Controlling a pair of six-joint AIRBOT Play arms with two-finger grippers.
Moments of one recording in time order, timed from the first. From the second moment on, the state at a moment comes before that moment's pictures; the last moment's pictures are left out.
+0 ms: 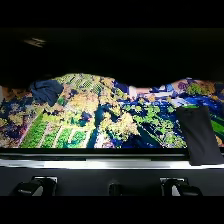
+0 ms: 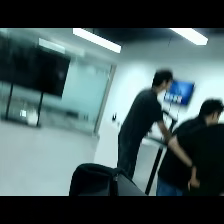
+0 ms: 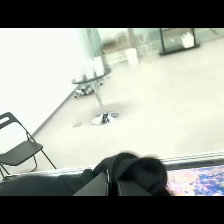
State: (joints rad) left arm -0.08 -0.65 1.68 1.17 -0.68 -1.62; right arm -0.12 -0.68 1.70 -1.23 0.96 1.65
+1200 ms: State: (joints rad) left arm -0.10 -1.49 1.58 1.43 -0.59 -1.55; right arm -0.12 -1.29 1.07 -1.05 0.71 1.92
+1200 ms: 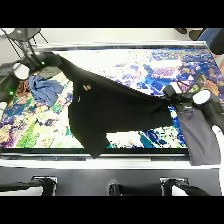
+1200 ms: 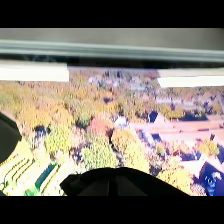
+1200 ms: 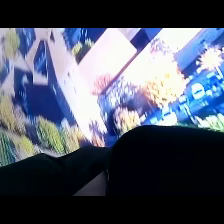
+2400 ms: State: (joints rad) left arm 0.10 -1.43 0.87 0.95 -1.16 -1.43; right arm -0.45 -1.40 1.18 -1.11 1.33 1.55
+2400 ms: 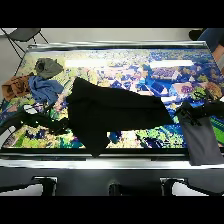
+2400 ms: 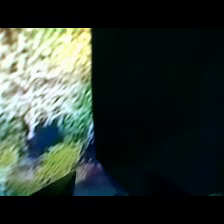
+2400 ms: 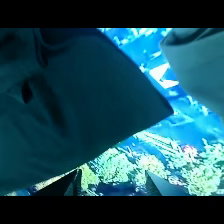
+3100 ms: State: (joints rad) left arm 0.07 -1.40 0.83 0.87 -0.95 -1.39; right arm -0.35 -1.43 0.99 -1.10 1.10 1.56
